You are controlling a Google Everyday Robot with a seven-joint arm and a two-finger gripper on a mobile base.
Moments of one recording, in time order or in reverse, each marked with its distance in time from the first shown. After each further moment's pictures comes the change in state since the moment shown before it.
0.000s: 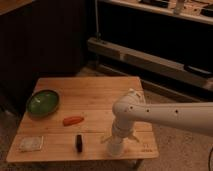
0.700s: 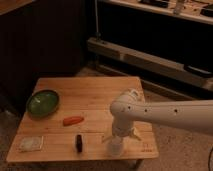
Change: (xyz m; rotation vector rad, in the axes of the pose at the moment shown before) arm -0.003 0.005 -0.015 -0.074 0.023 0.015
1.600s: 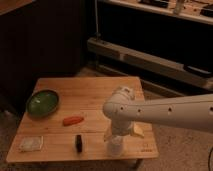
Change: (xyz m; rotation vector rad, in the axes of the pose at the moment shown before) arm -0.003 0.005 -0.023 -0.139 0.042 0.021
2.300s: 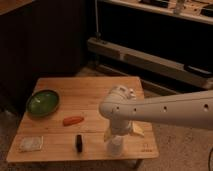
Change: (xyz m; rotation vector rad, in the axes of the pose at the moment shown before) arm -0.002 0.005 -0.005 -0.070 -0.013 0.010
